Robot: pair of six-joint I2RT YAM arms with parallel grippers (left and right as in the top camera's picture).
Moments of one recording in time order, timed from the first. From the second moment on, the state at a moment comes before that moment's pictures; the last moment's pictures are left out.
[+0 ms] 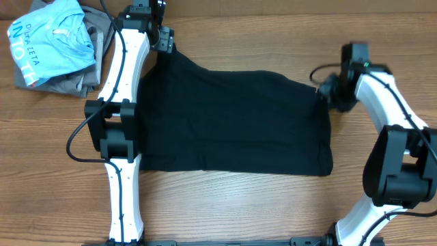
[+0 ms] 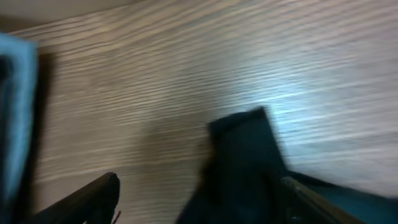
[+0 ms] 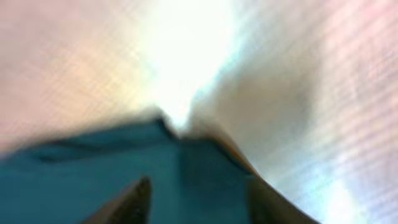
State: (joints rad) left arm -0.09 2.49 2.39 -0.93 -0.08 0.09; right arm -0.09 1.94 1.47 -0.77 0.02 0.59
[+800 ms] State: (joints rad) left arm -0.09 2.65 2.40 -0.89 0.08 0.14; right arm -0.13 2.13 1.53 -0.61 -0.17 0.37
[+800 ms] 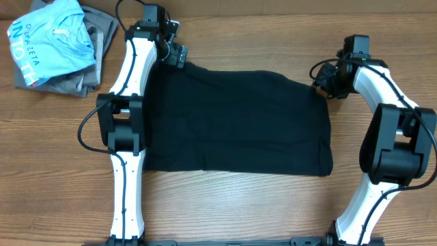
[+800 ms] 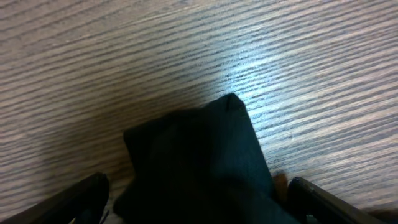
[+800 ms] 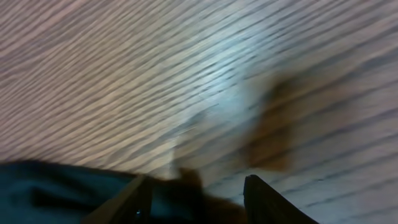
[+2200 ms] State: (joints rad) left arm -0.08 2.65 2.43 -0.99 0.08 0.14; right arm -0.07 2.22 1.70 -0.80 -0.05 0.39
